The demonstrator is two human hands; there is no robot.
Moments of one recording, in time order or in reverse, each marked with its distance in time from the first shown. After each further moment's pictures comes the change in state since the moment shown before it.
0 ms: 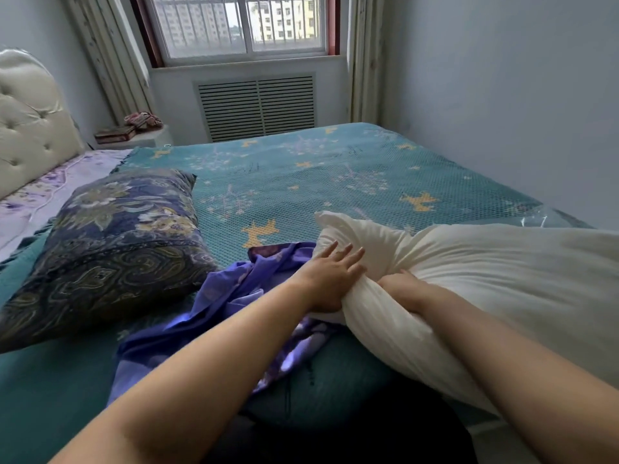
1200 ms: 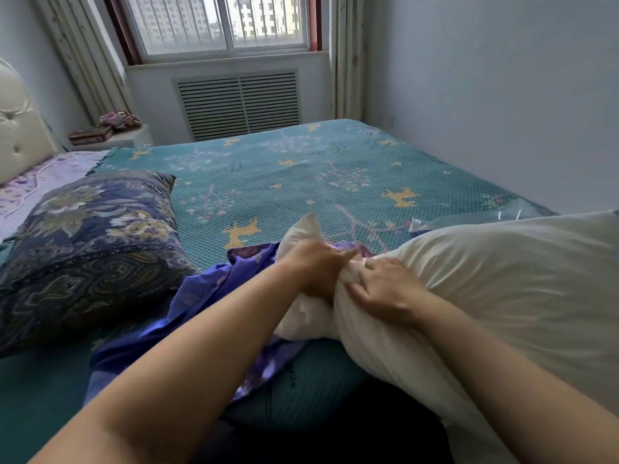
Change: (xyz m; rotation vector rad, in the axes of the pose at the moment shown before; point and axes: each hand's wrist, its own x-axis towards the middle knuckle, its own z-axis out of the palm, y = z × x) left_hand 0.037 0.001 -0.024 -0.017 -0.080 -0.066; right_hand -0.054 -0.012 -0.015 -0.004 0.389 0.009
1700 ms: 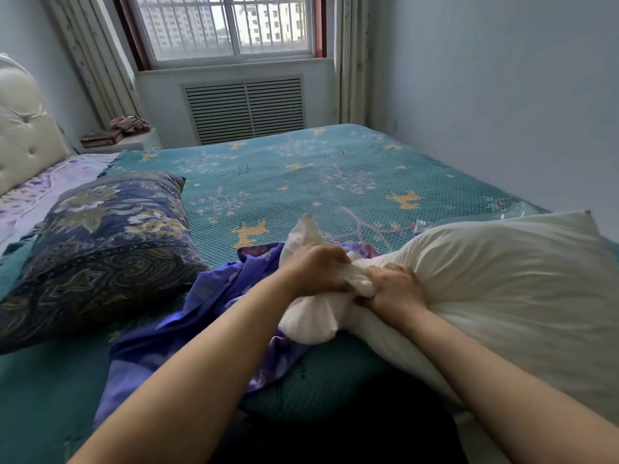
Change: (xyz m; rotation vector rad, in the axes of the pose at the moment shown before) left_hand -0.044 0.013 -0.013 -0.643 0.221 -0.202; right_hand -0.009 -0.002 0.030 0.171 0.126 0.177
